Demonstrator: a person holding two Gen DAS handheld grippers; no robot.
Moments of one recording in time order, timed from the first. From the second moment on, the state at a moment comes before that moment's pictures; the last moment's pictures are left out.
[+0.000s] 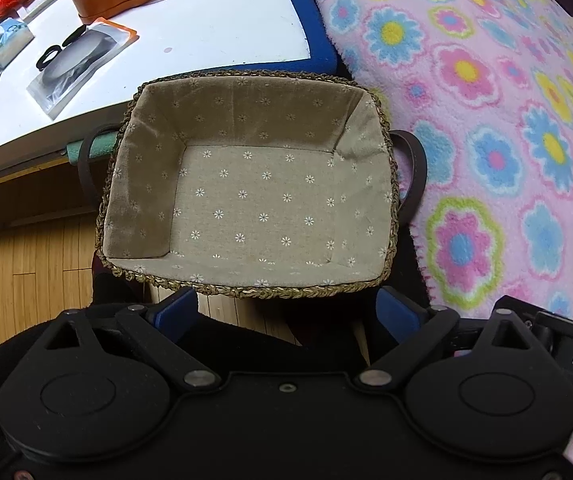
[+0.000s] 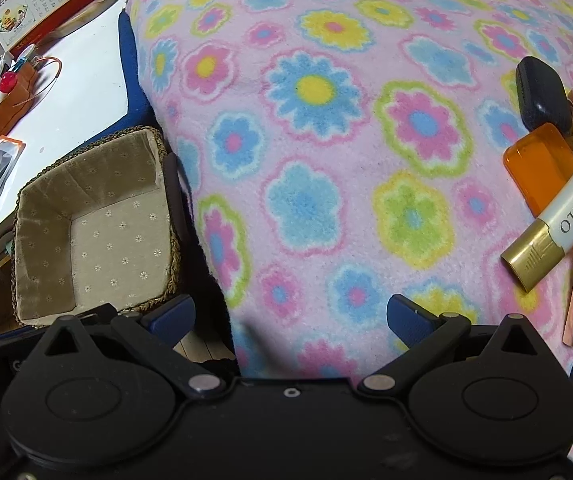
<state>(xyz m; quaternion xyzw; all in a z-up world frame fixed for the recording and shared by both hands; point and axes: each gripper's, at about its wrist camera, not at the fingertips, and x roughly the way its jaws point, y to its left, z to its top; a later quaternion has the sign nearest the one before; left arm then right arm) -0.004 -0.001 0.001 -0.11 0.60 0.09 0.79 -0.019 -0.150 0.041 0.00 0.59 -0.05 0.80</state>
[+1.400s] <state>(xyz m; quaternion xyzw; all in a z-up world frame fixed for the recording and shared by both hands) -0.003 -0.010 -0.002 -0.09 0.62 0.08 0.78 -0.022 -0.154 0.038 0.00 0.59 -0.06 0.80</state>
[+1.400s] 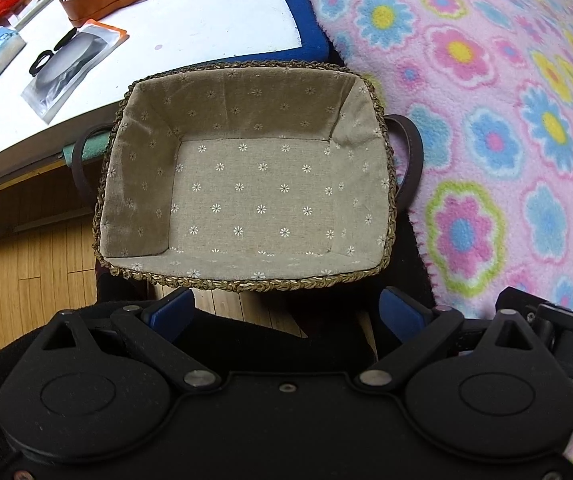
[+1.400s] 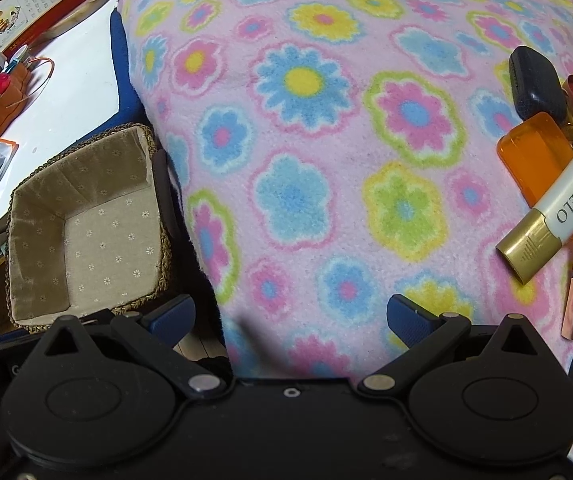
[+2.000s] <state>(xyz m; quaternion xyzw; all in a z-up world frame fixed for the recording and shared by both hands) -0.004 -0.028 0.002 -0.04 0.61 0.06 0.79 -0.035 -0.165 0.043 0.01 0.59 -0.07 0.80</state>
